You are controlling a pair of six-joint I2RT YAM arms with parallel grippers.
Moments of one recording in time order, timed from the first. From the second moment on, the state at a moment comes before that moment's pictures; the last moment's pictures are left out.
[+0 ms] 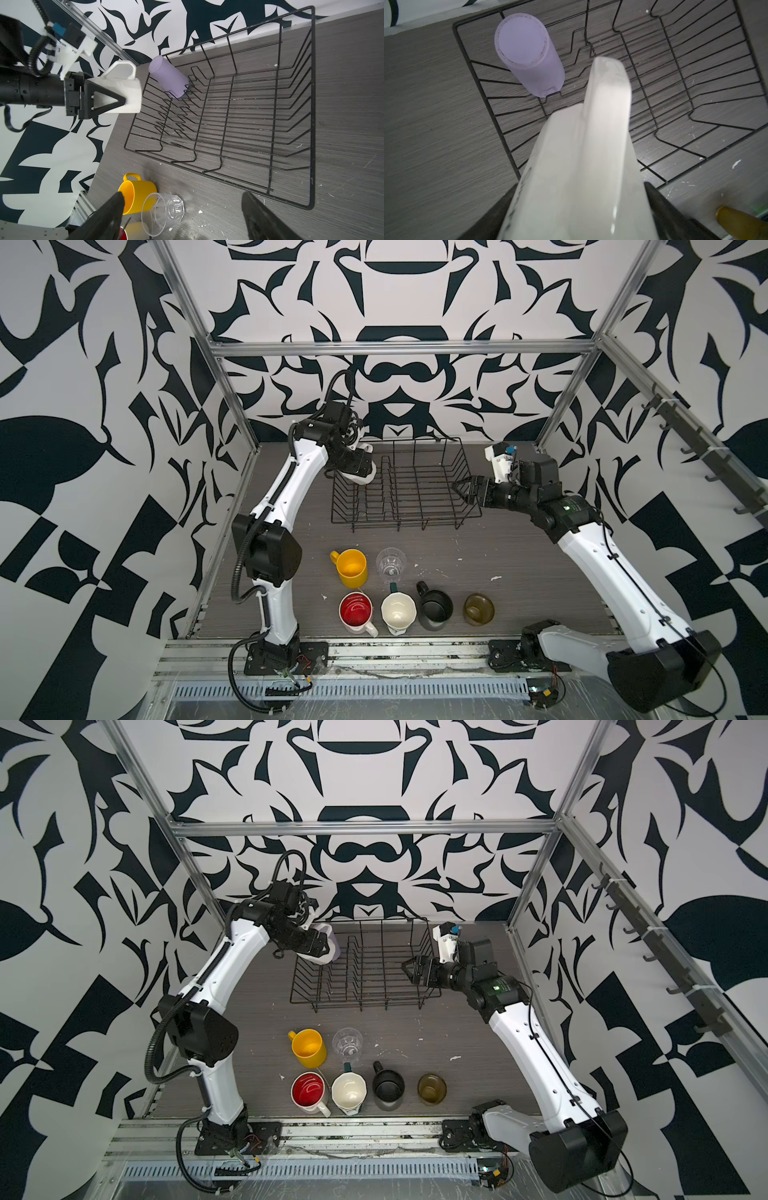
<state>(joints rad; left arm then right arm) -0.37 1.95 2.09 -1.21 0.13 0.05 0.27 1.15 1.18 -0.61 -0.43 0.42</state>
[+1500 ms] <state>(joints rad) -0.39 2.19 2.17 -1.24 -0.02 0.33 0.24 1.13 1.12 -0.60 -0.47 0.42</state>
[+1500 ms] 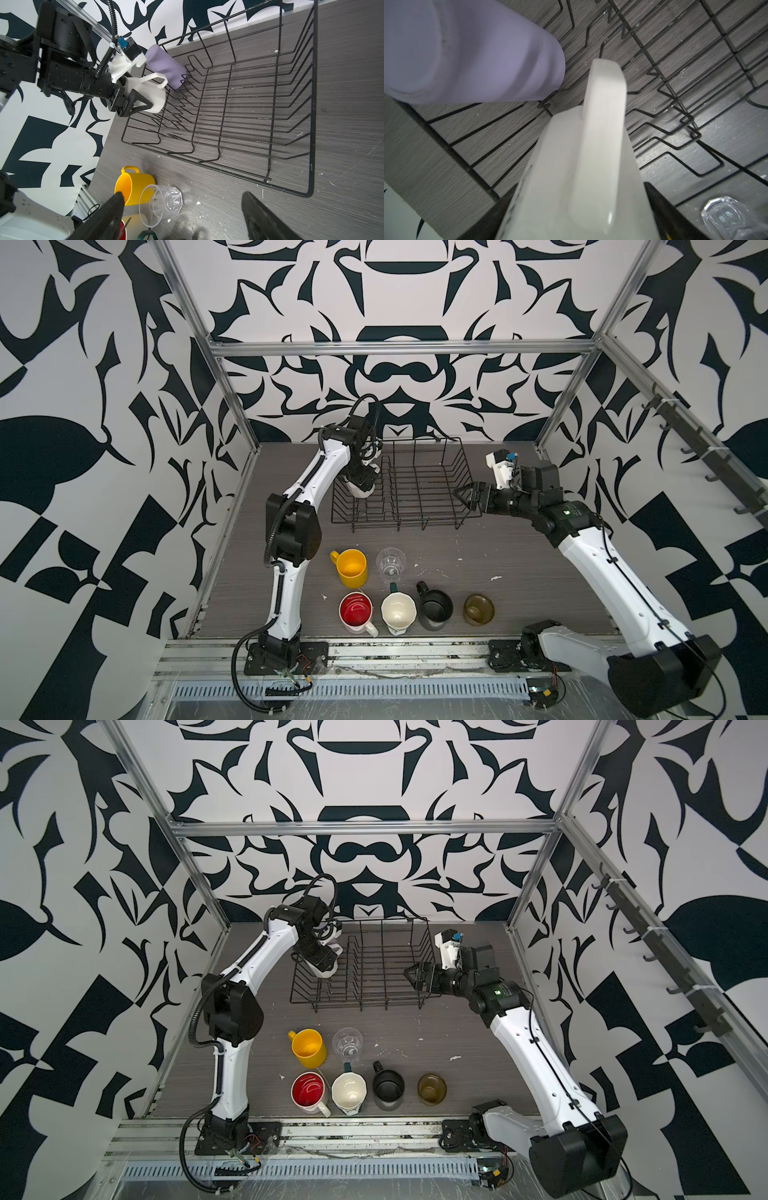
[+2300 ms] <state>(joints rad) -0.39 2.25 2.16 -1.22 -0.04 0.23 0.24 1.13 1.09 -0.59 -0.49 0.44</state>
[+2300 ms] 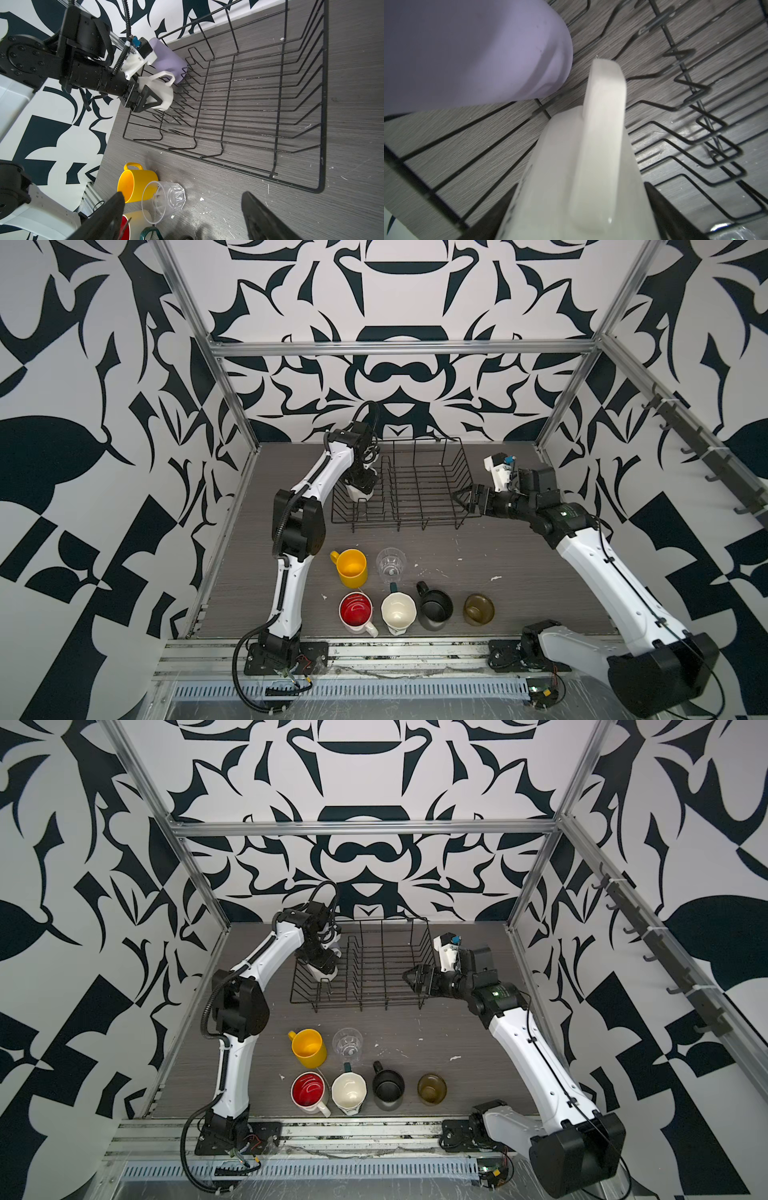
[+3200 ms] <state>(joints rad) -0.39 2.15 2.05 -1.13 -0.04 0.19 0.24 1.13 1.09 -0.59 -0.49 0.44</state>
